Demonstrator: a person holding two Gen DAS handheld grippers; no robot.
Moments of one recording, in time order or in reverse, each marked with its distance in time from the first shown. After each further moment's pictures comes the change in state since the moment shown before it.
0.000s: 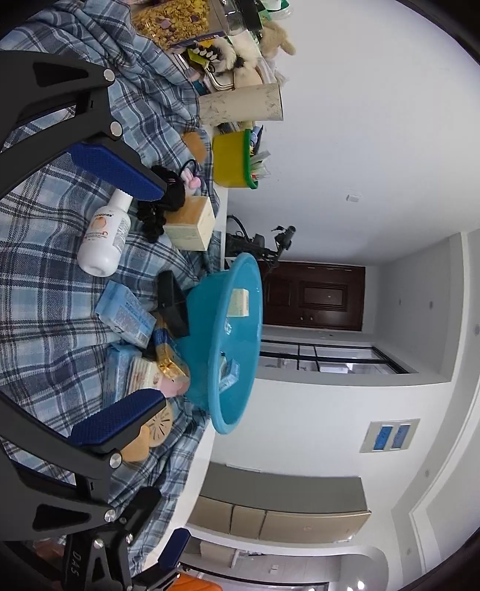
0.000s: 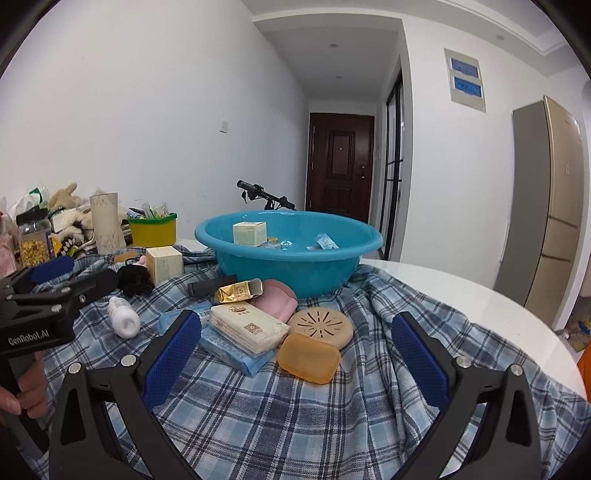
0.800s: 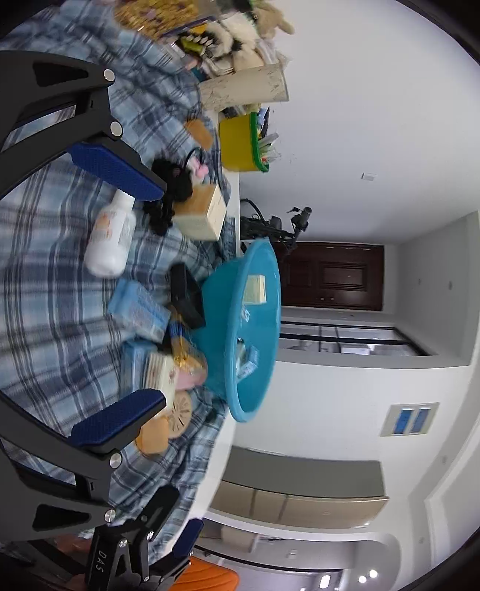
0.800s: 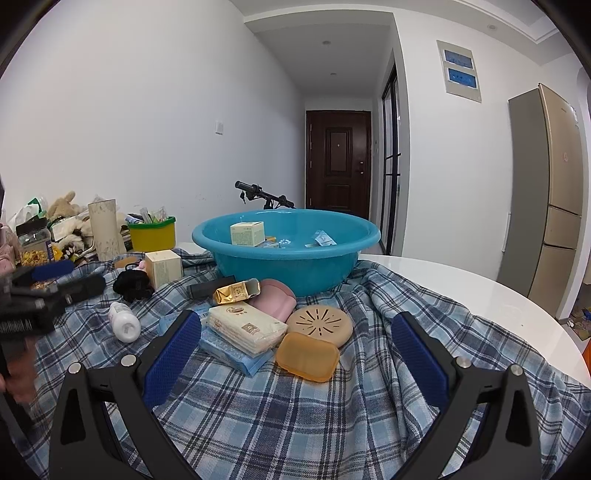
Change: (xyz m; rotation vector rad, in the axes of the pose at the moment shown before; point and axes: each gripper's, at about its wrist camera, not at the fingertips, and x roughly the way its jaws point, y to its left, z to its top) left arm 0.003 0.020 0.018 0.056 0.099 -0.076; right arm 0.001 -0.003 0.000 0.020 0.001 0.006
